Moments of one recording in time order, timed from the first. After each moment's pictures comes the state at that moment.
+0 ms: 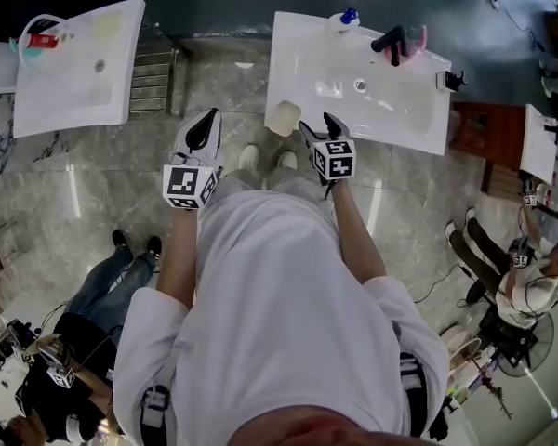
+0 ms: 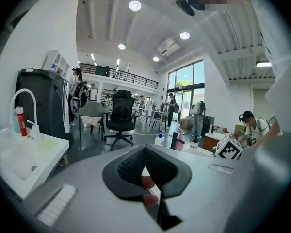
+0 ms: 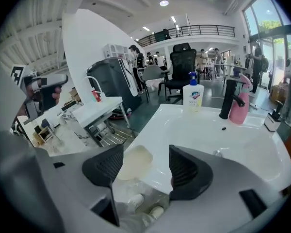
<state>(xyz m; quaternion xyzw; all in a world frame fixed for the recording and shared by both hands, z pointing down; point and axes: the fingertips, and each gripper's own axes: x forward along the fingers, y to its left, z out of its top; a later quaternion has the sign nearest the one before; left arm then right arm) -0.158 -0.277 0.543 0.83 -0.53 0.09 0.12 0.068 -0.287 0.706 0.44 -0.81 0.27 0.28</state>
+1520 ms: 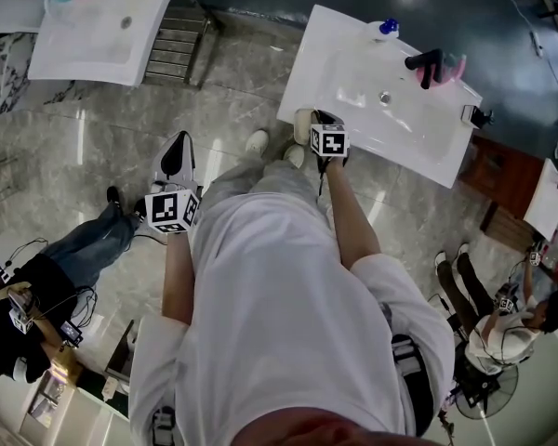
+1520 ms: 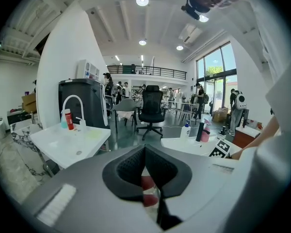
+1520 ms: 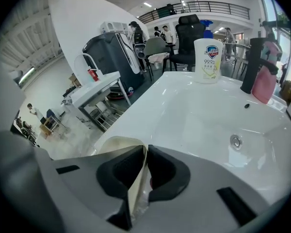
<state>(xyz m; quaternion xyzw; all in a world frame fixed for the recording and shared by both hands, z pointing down) -0.227 -0.182 0.558 0.70 -0.68 0.14 0.15 0.053 -0.305 0.825 0.37 -0.79 0.32 0.37</state>
